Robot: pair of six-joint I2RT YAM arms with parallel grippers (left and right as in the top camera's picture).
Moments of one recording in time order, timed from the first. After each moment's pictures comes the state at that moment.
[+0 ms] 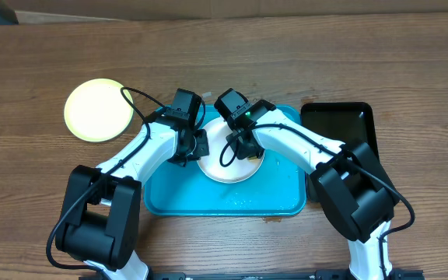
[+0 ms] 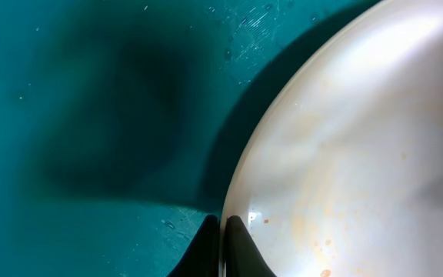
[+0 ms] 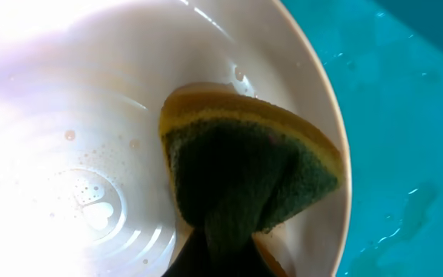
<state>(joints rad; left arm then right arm) -0.31 1.80 1.08 -0.65 0.07 -0.46 0.67 2.09 1.49 -0.82 0.11 0.15</state>
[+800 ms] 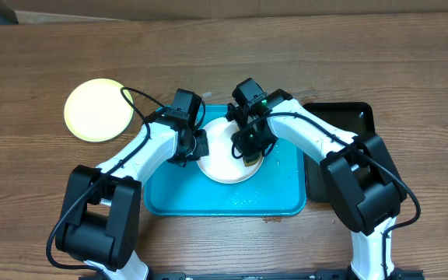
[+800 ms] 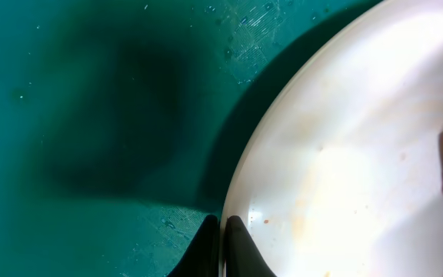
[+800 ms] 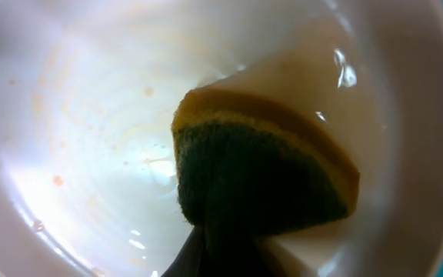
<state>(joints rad) -0.31 1.80 1.08 -0.65 0.07 -0.46 0.57 2.10 1.49 -0.86 -0.25 0.00</state>
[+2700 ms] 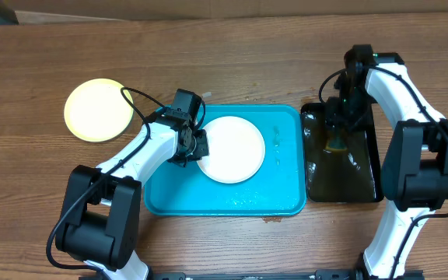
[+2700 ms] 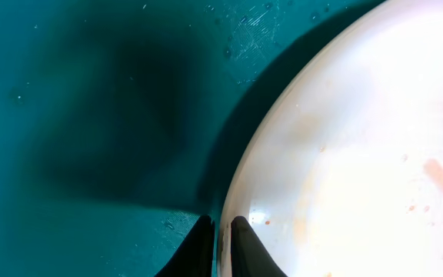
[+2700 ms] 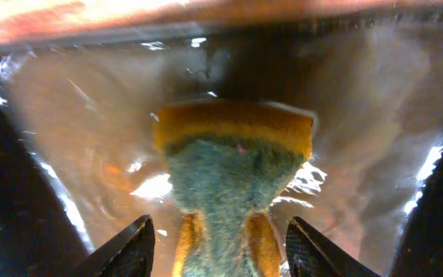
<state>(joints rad) -0.31 1.80 1.08 -0.65 0.07 -0.46 0.02 2.12 1.65 -1.17 -0.07 0.10</state>
